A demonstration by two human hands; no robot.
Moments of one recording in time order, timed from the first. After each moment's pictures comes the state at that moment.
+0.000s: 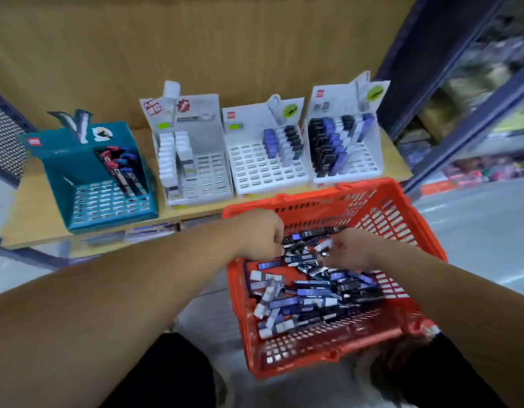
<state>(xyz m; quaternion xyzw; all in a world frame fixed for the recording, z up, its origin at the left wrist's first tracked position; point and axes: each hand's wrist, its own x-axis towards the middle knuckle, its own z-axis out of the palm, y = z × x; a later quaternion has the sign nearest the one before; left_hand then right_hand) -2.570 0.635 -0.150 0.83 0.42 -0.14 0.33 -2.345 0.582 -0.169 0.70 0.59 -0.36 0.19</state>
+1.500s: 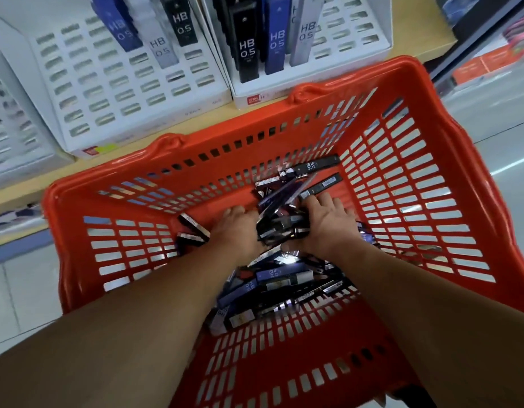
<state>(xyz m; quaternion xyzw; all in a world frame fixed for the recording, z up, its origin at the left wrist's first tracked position) -2.442 0.635 -0.411 0.76 0.51 -0.24 0.32 -2.257 0.586 -0.406 0.75 0.56 -0.33 0.15</state>
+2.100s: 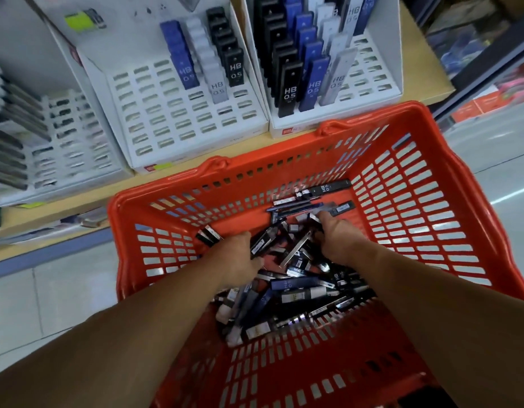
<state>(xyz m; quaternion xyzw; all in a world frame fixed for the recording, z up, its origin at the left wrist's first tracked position) -2.493 0.636 -0.378 0.68 0.54 -0.23 0.45 -2.262 0.604 -0.391 0.74 0.50 -0.42 0.15</state>
